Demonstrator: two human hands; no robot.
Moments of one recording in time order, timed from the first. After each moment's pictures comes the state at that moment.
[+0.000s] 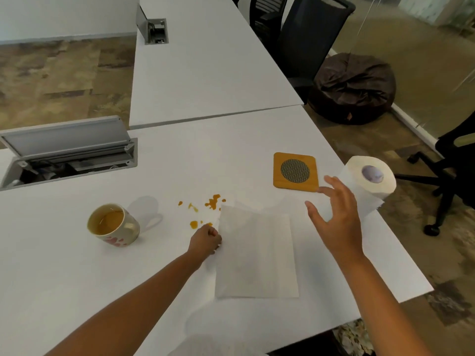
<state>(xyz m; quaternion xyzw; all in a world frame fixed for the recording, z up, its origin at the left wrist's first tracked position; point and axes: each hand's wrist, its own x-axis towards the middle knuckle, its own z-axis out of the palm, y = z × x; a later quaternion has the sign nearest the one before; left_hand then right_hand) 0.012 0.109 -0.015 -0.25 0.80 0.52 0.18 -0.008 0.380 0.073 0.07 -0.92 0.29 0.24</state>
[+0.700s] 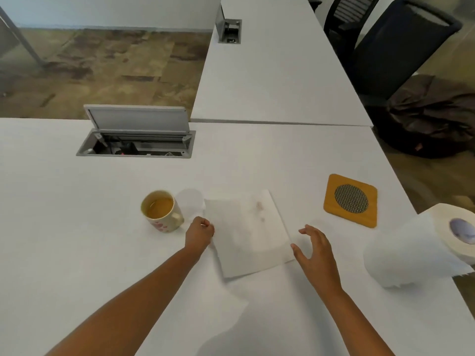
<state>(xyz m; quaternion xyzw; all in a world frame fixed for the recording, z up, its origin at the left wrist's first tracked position) 0.012 0.017 -0.027 -0.42 0.72 0.55 0.03 -0.020 0.295 -0.022 0.09 -0.93 0.37 -0.04</state>
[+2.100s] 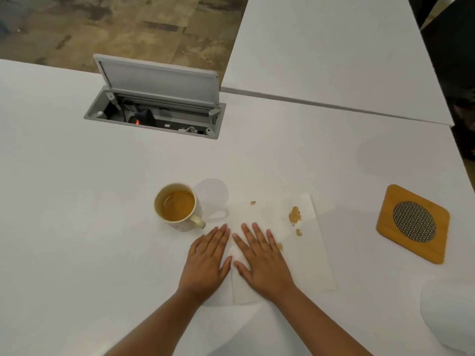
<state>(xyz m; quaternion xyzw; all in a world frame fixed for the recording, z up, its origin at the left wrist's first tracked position) 0.066 -0.009 -0.085 -0.13 0.98 0.12 0.06 -0.024 0.143 -0.094 0.44 -0.88 0.08 -0.12</state>
